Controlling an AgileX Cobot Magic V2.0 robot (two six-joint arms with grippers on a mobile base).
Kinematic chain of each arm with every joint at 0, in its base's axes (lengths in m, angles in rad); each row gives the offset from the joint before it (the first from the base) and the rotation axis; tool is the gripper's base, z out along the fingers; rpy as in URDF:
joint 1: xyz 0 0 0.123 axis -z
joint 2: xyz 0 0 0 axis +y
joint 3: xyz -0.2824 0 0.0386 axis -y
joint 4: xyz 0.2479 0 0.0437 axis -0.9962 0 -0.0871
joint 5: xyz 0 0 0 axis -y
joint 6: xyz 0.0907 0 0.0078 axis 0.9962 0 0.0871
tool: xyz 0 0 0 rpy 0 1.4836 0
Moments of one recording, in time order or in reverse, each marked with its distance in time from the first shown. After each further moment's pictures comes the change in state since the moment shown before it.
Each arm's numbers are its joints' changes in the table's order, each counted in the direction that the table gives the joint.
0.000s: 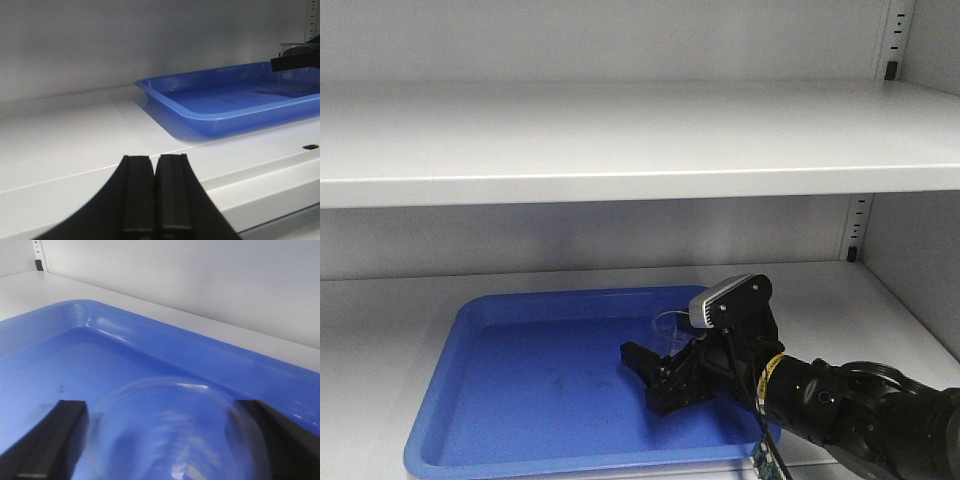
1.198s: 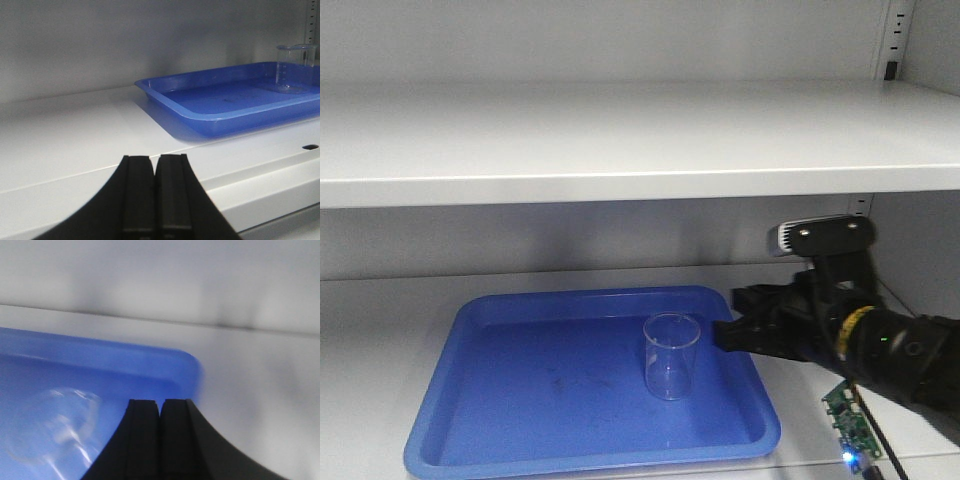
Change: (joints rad) left arm 0.000 0.000 0.000 0.000 0.000 0.000; right arm 0.000 -0.347 -0.014 -0.013 -0.596 0.214
